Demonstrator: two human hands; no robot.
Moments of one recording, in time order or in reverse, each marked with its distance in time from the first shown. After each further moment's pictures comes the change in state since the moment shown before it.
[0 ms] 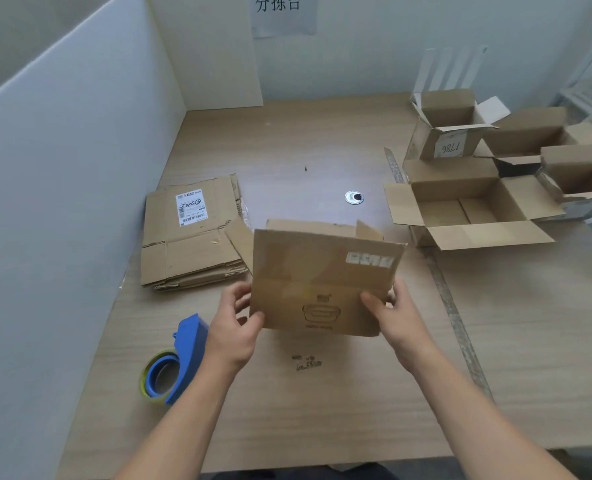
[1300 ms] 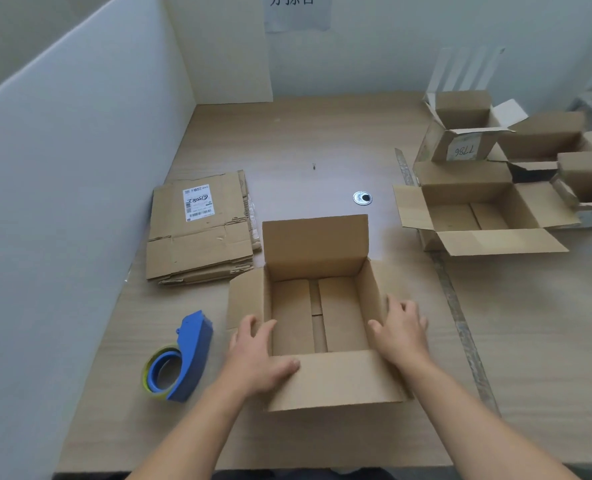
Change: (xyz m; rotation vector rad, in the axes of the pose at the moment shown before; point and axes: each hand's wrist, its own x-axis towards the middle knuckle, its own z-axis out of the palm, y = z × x) left_hand -0.016 -0.023 0.012 0.808 -0.330 -0.215; right_hand 0.026 0.037 -0.002 -1.077 0.128 0.085
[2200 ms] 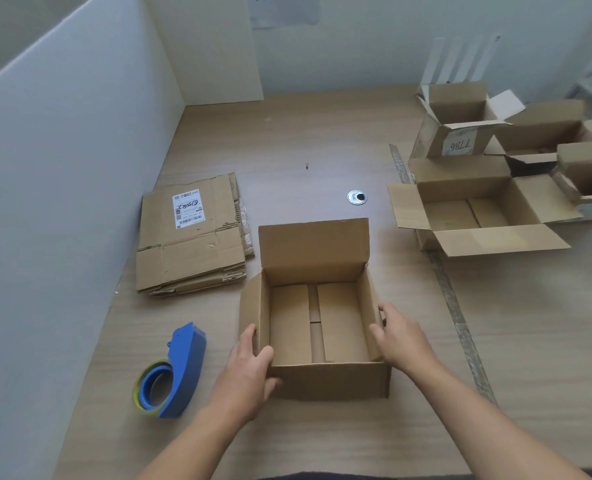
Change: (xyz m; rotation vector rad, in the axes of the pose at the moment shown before) left_hand 0.011 -0.017 0.020 0.286 0.080 0.238; right_hand 0.014 0.013 -0.009 0.064 -0.120 -0.097
